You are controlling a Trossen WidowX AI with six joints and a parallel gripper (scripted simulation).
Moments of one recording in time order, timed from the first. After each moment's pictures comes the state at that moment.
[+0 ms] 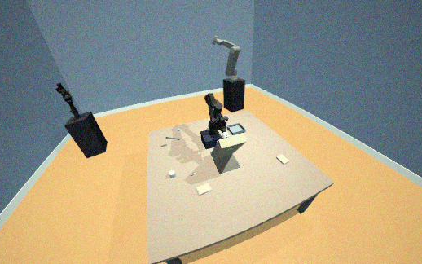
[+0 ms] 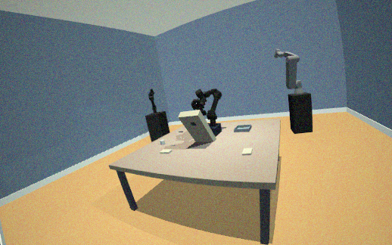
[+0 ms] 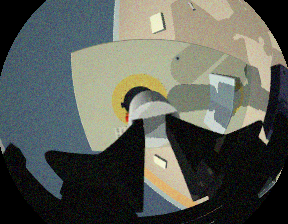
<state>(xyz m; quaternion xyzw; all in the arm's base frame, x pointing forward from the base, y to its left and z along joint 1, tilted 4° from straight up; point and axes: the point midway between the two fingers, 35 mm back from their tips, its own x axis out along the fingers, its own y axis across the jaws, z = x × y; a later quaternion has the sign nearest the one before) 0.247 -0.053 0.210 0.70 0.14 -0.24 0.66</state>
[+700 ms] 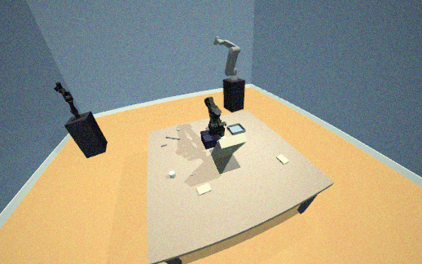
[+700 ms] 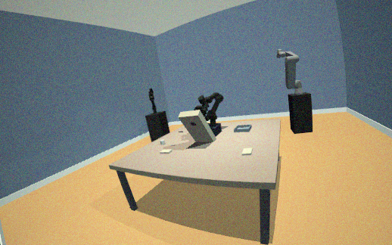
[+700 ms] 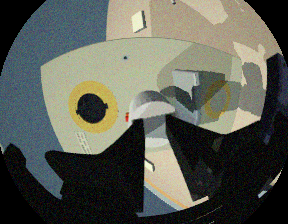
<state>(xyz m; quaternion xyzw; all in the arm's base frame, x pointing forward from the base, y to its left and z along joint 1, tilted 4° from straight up) 0.220 -0.045 0.147 0.70 0.15 -0.25 0.65</state>
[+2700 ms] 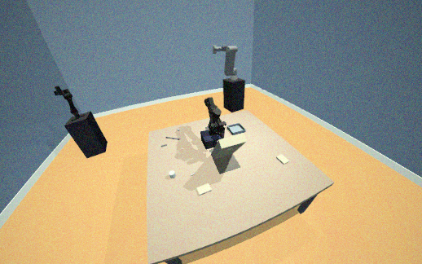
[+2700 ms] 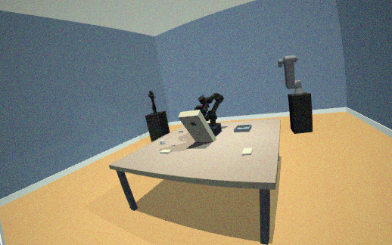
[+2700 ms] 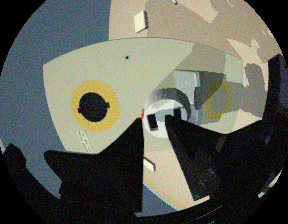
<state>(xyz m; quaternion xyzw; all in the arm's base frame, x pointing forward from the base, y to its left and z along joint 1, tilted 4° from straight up) 0.219 -0.045 0.147 0.70 0.14 -0.24 0.66</state>
